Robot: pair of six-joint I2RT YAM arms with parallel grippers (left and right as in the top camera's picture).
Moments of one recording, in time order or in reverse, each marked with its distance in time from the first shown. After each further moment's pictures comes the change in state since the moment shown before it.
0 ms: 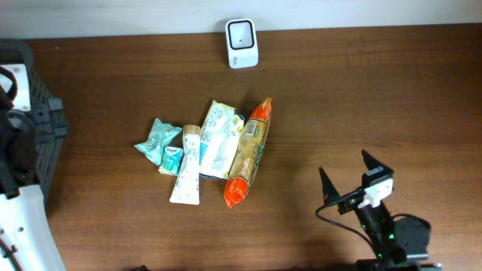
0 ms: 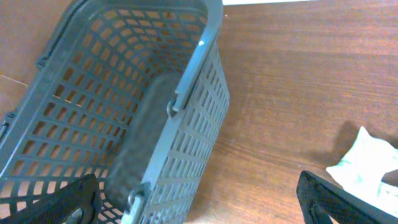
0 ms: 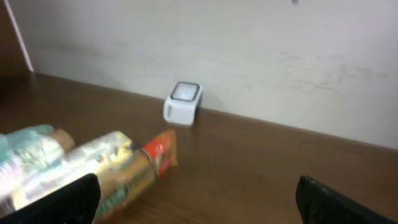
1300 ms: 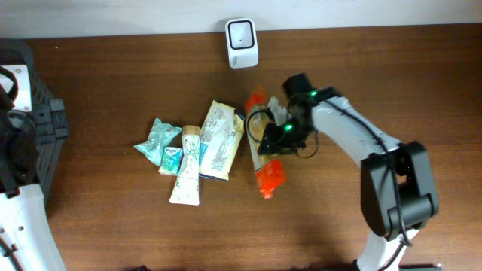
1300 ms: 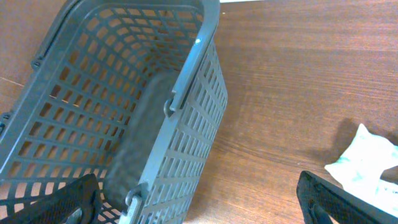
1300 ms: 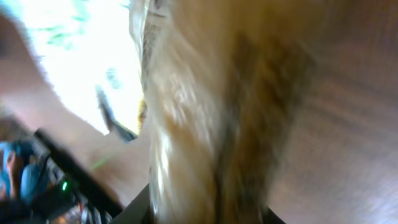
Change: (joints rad) left arm 0.002 0.002 -0.004 0.000 0.006 0.007; right arm 0.306 1.793 1.221 -0.903 -0.282 0.121
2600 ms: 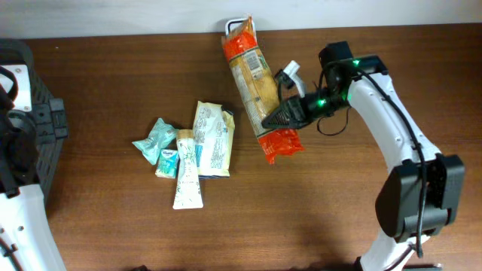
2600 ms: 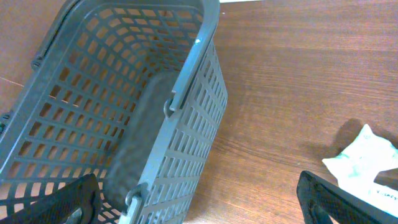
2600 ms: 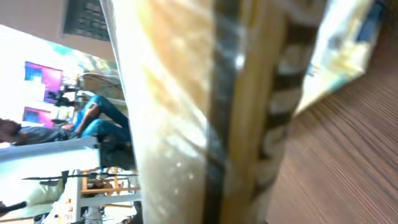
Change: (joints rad) left arm 0.000 0.000 0.000 0.001 0.000 0.000; right arm -0.146 -0.045 0.251 -0.313 -0.452 -0.480
